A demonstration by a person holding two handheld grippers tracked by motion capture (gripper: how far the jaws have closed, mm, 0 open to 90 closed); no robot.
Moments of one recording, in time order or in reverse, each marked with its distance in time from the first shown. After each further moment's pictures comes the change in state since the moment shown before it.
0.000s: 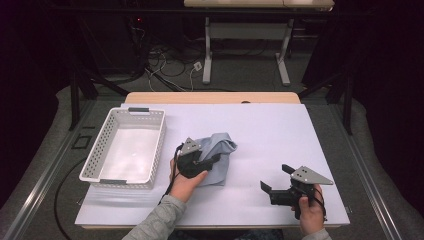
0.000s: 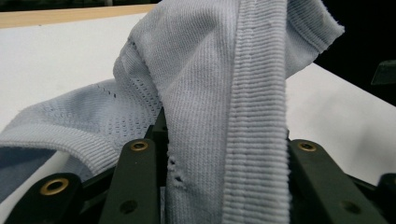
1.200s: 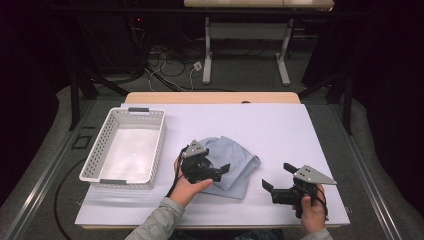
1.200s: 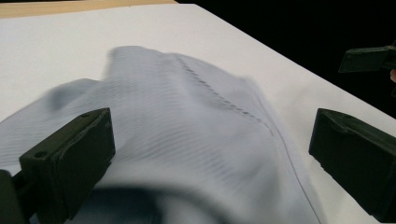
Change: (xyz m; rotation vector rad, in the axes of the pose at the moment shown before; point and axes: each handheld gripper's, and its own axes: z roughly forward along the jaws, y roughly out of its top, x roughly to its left) left arm -0.014 0.002 -0.001 0.012 -0.071 -0.010; right arm -0.002 0.004 -0.004 -0.027 0.000 0.011
